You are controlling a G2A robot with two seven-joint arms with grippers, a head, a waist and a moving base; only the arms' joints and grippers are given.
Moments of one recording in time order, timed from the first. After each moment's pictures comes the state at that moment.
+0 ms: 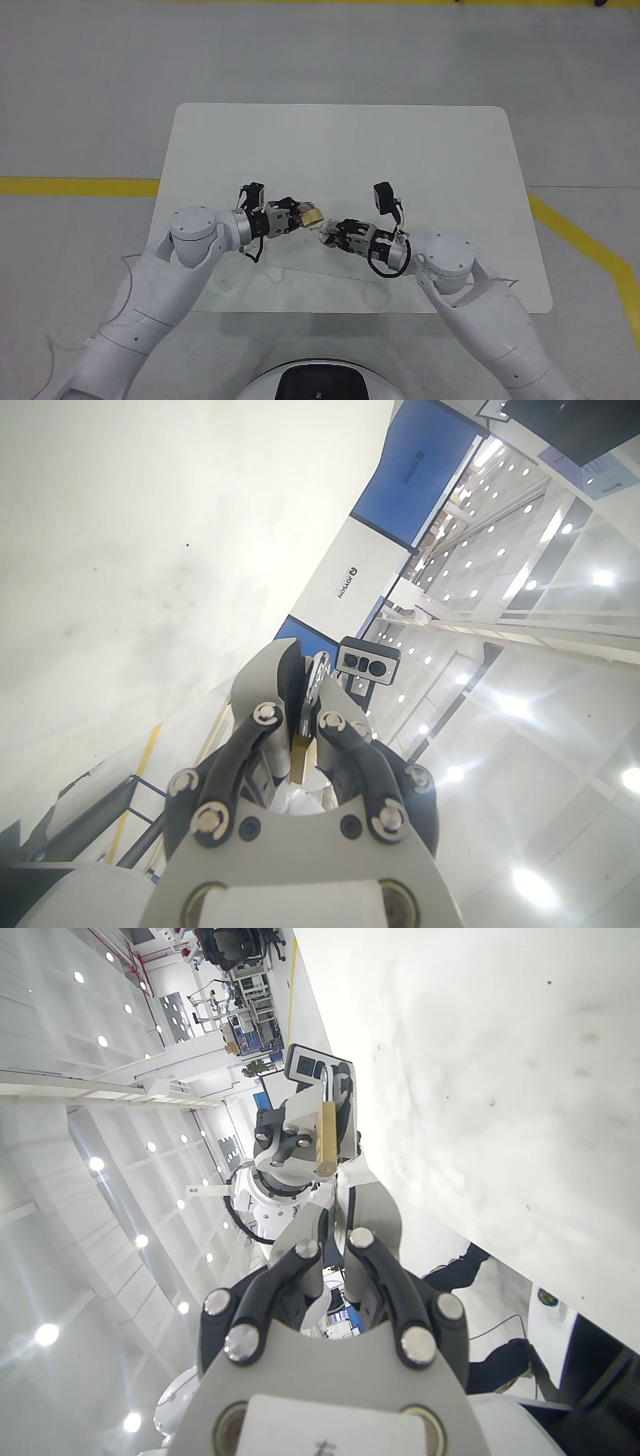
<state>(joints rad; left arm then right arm) 1.04 -1.16 -1.05 -1.45 -0.60 0.43 -0.66 -1.23 -1.08 1.08 -1.79 0.42 0.40 0.58</state>
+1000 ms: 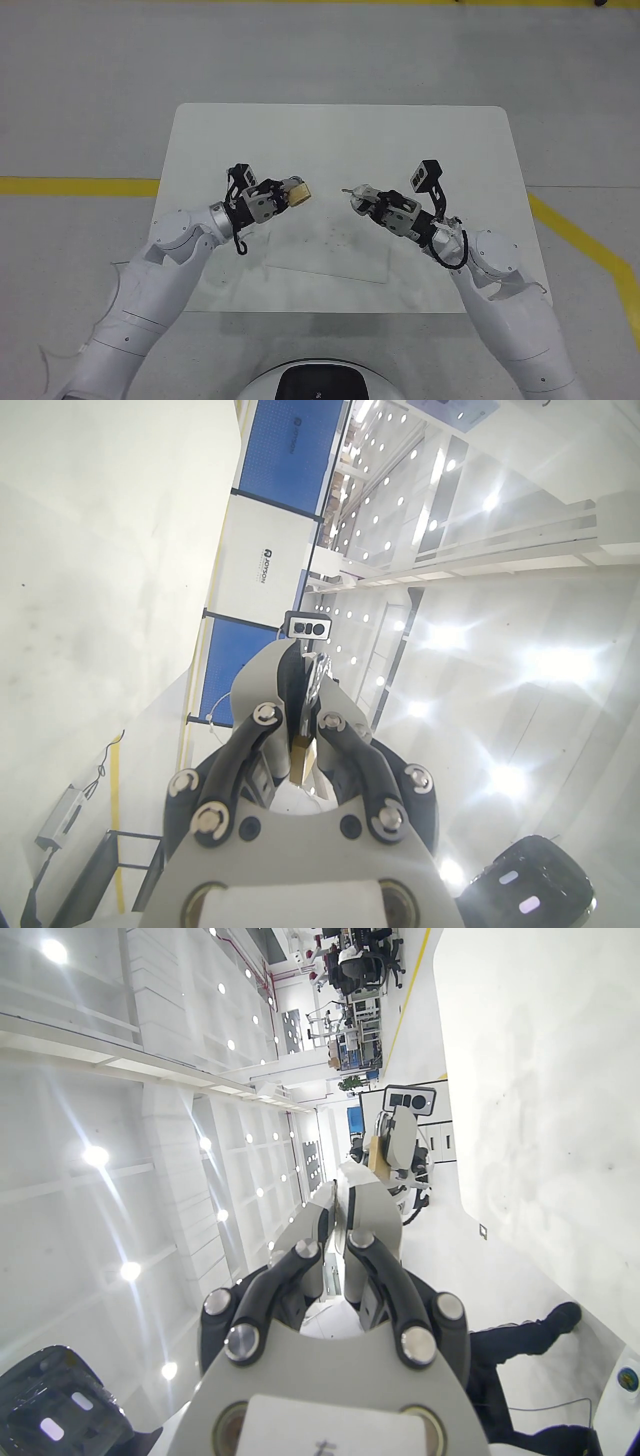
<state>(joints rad) 1.09 -1.18 -1.14 -1.43 -0.78 0.08 -0.73 -1.32 -1.07 1.28 -1.81 0.61 0.16 0.61</state>
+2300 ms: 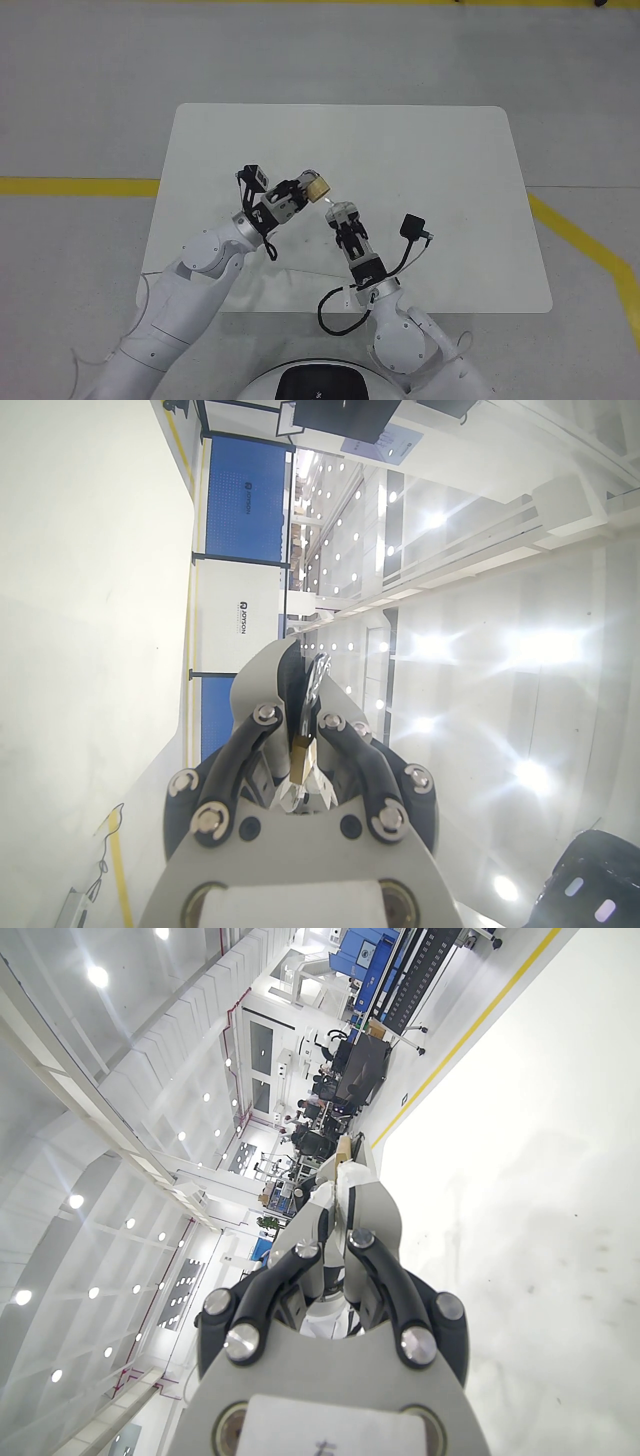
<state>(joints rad) 1.13 -1.24 -1.05 -1.48 -0.63 -0.18 -0.50 -1.50 -1.19 0.89 -1.98 -0.23 0.08 -0.34</state>
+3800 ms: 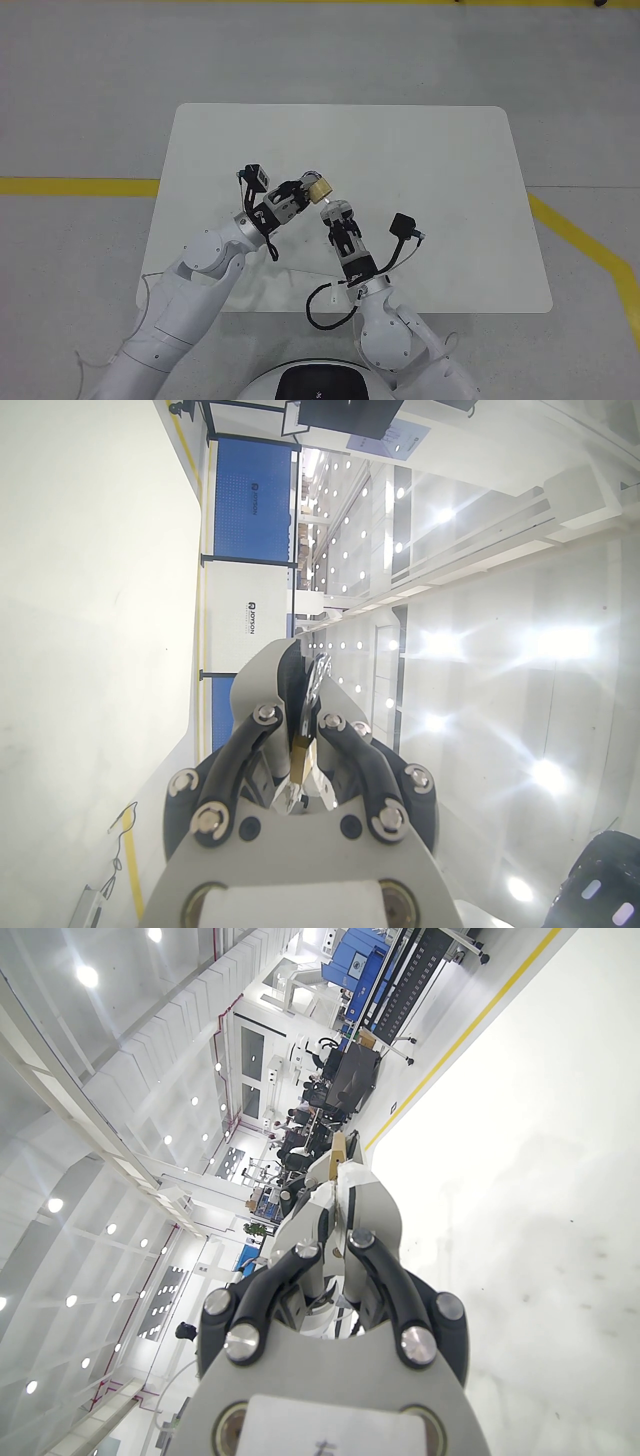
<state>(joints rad) 1.15 -1.26 -1.08 -1.48 -0.57 -0.15 -0.52 -1.50 -1.27 0.89 -1.94 -0.32 0.12 -0.33</state>
